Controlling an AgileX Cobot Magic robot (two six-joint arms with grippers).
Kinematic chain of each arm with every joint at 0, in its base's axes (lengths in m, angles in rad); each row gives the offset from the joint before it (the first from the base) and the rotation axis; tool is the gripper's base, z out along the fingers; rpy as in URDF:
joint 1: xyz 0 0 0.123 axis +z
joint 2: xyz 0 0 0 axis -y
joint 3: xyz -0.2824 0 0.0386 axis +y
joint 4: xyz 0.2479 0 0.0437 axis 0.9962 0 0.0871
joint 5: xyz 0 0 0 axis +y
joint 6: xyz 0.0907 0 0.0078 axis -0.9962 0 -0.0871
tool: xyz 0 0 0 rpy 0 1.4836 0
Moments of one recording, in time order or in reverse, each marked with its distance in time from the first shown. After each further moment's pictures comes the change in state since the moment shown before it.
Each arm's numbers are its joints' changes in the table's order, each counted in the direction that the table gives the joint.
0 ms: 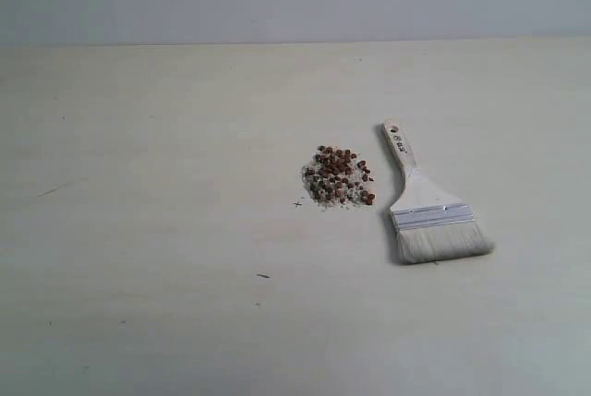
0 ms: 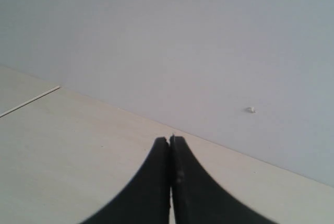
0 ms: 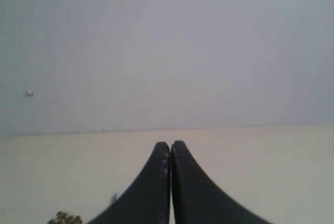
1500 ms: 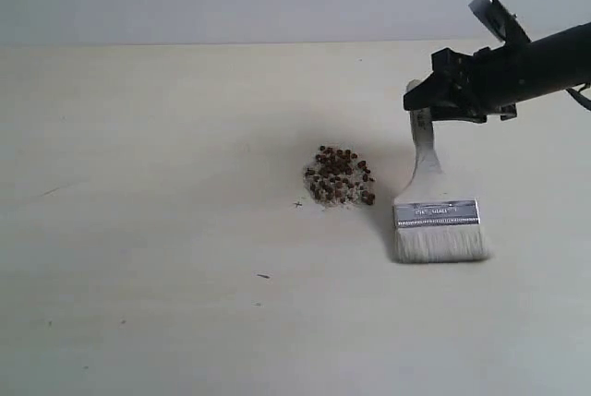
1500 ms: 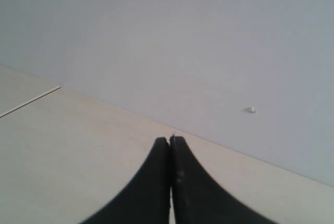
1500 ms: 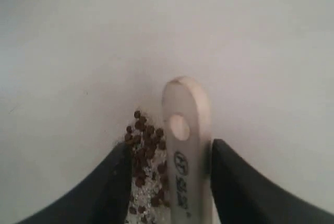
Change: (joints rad) left arm 0.000 0.000 0.000 0.000 0.000 0.000; right arm -0.259 -1.560 -1.194 1.029 1.249 0.926
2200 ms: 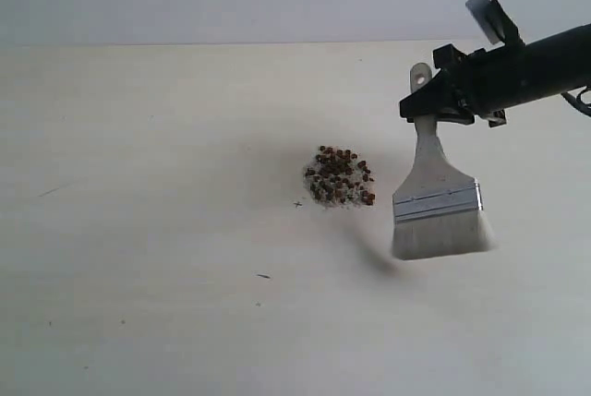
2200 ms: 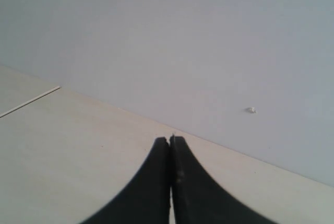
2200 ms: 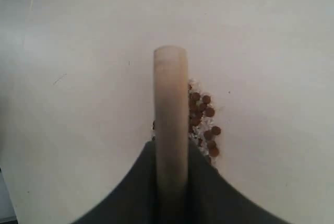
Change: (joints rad) left arm 0.000 0.000 0.000 0.000 0.000 0.000; right arm 0.000 0.010 0.030 0.017 0.134 0.000
